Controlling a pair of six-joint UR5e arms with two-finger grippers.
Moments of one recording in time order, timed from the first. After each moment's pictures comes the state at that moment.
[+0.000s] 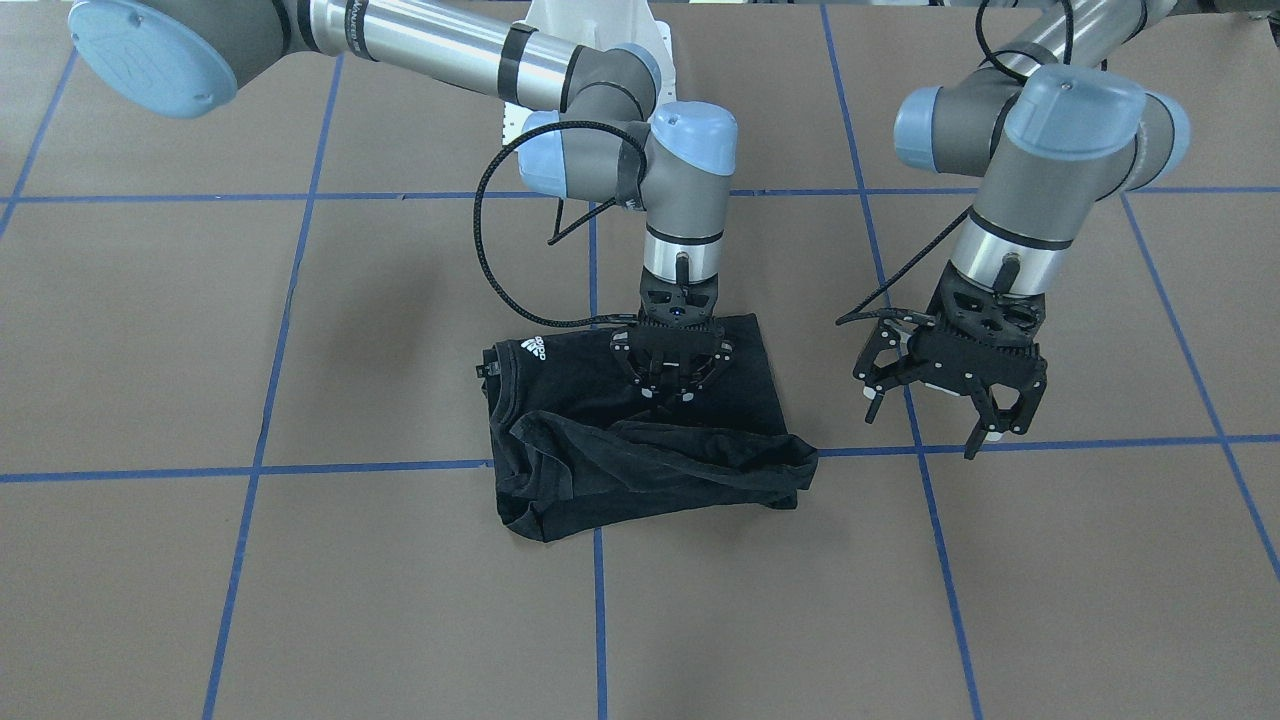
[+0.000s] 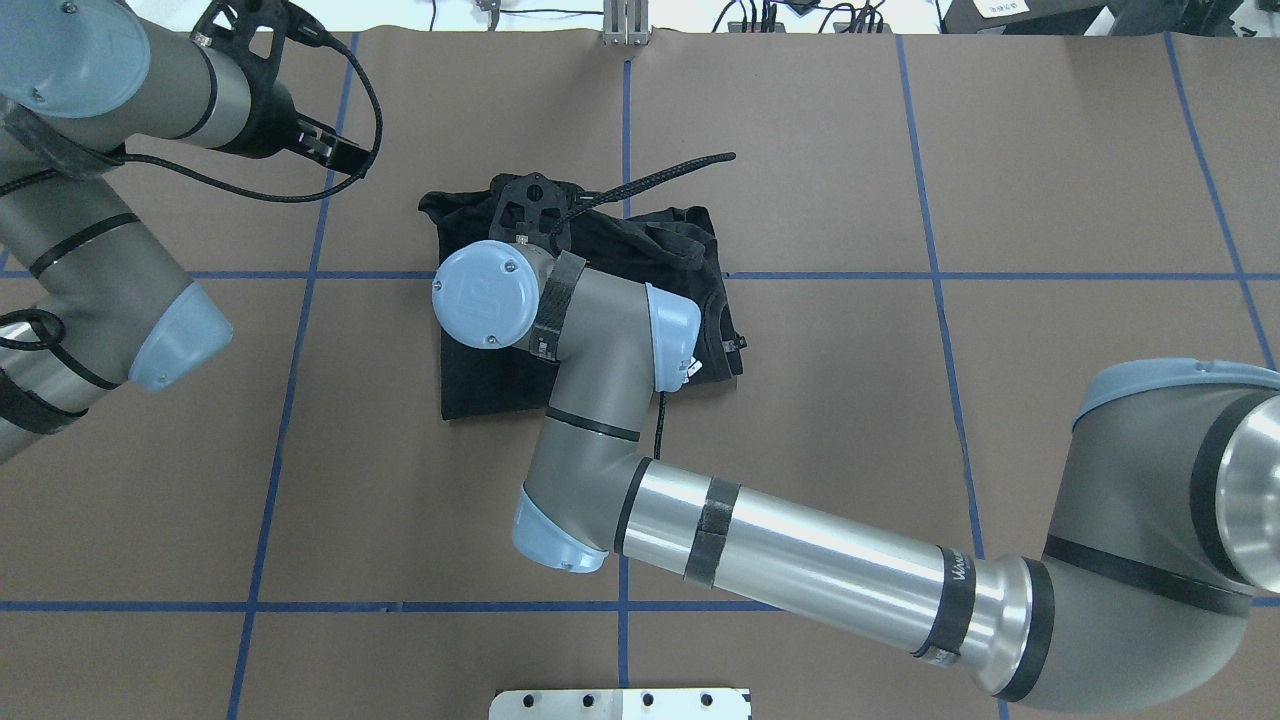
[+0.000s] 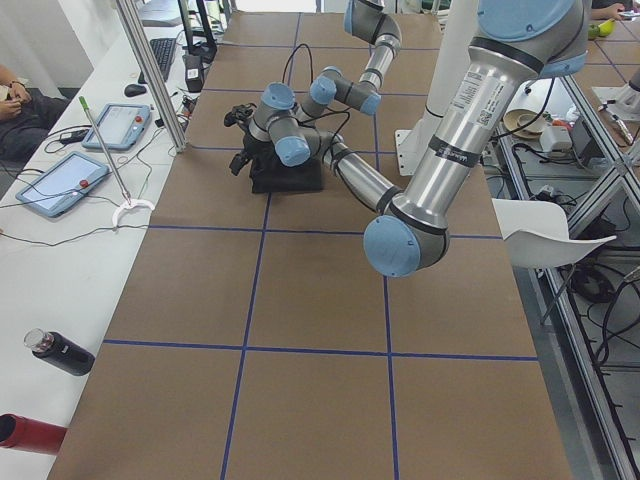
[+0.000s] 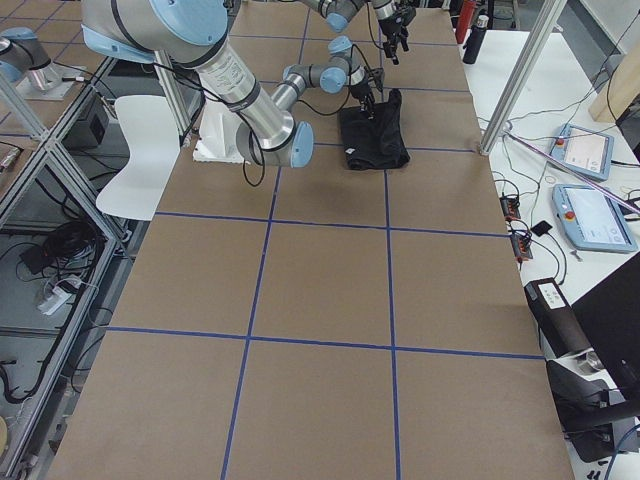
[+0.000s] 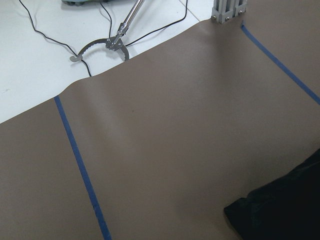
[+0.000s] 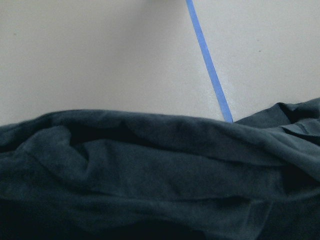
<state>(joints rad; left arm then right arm) -0.91 -2.04 -1.69 -1.98 -1.83 -0.51 0.43 -0.48 1.09 -1.34 1.31 1.41</state>
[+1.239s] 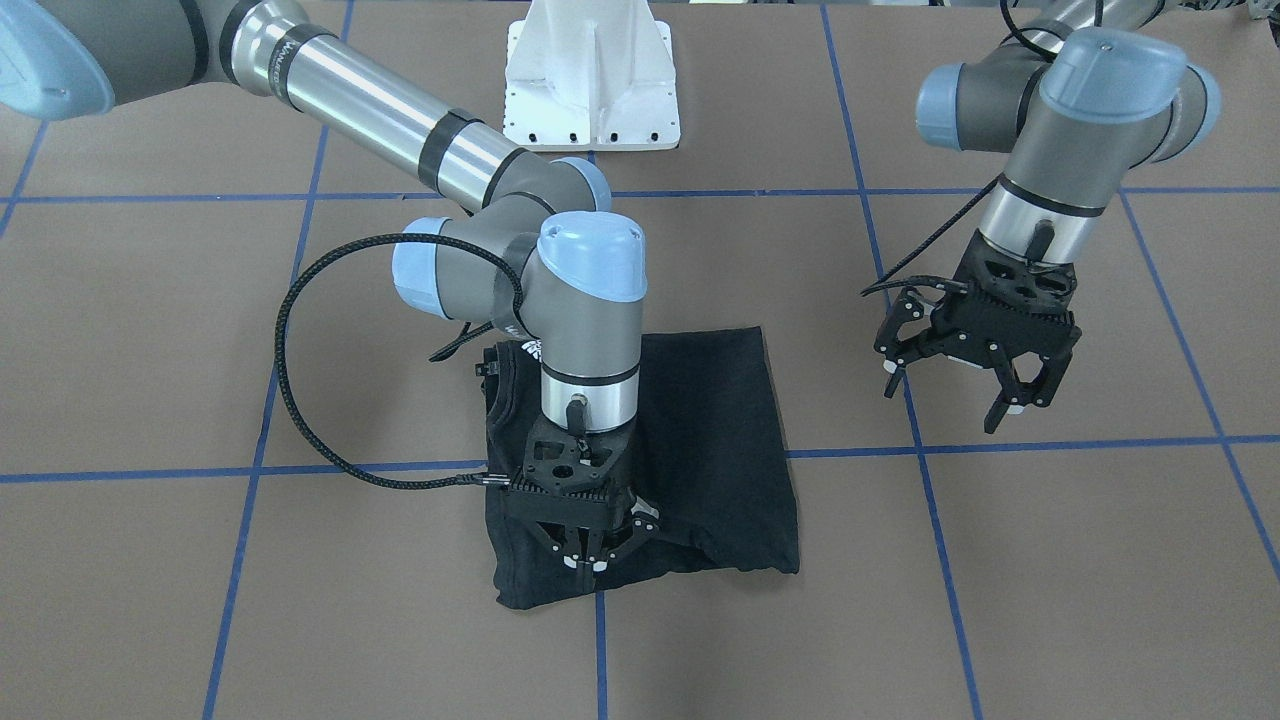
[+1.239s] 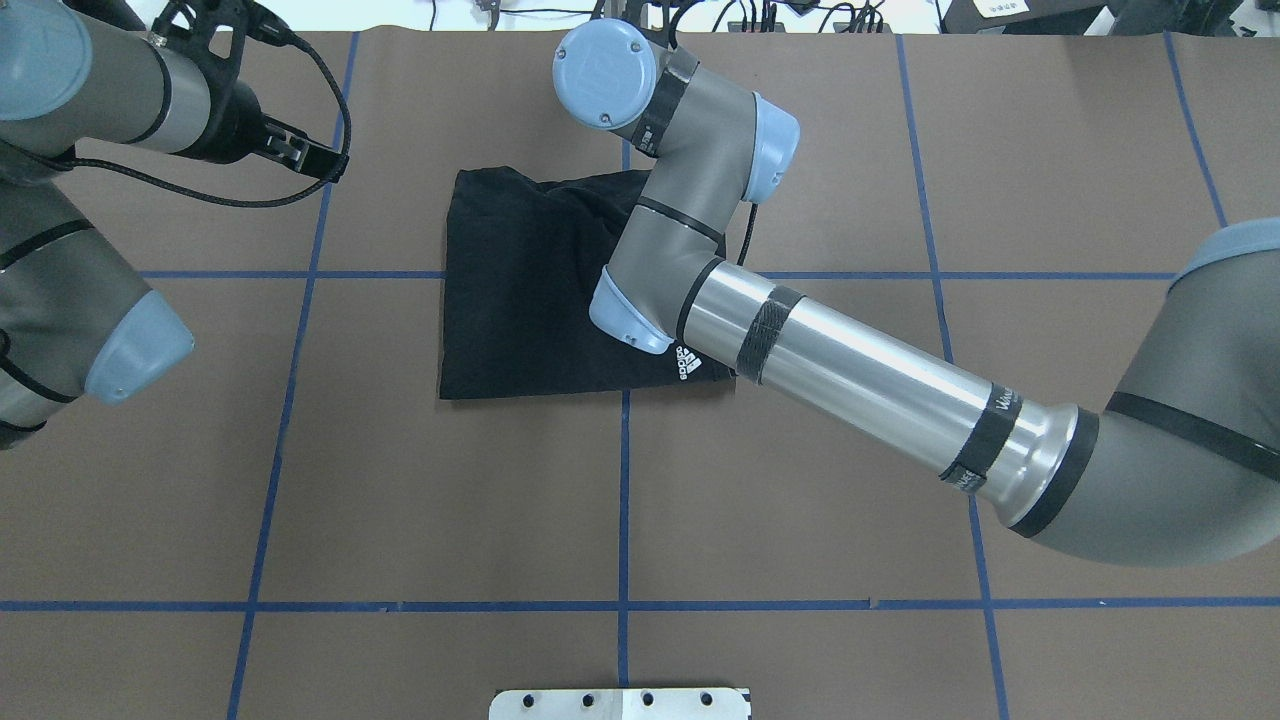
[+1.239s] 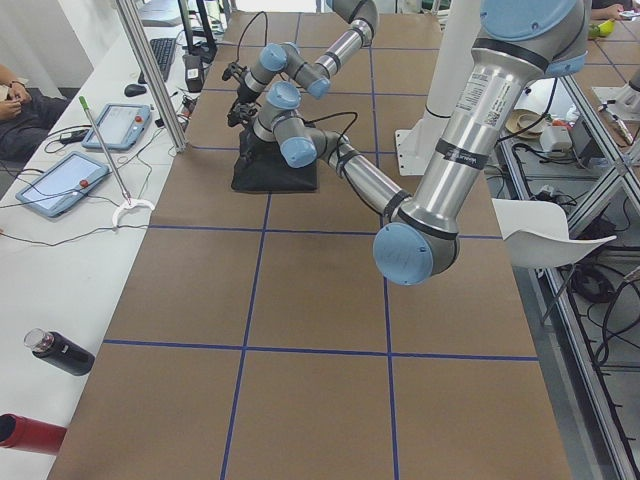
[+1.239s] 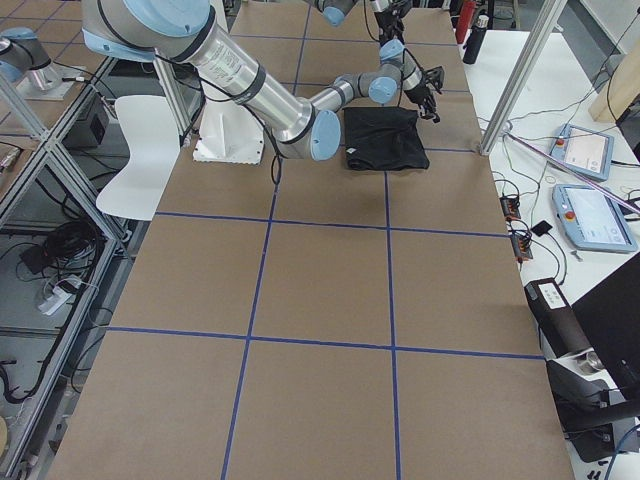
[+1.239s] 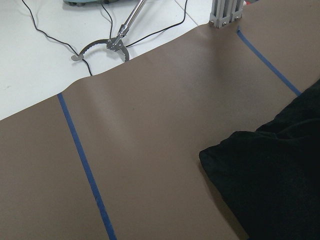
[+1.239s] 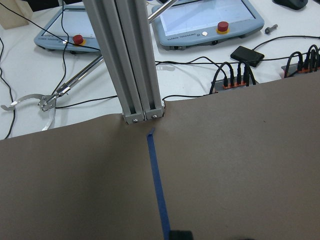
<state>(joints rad) -0.93 -1.98 -1.77 -1.96 -1.86 -0.52 0.69 -0.48 1.03 -1.21 1.44 1.33</state>
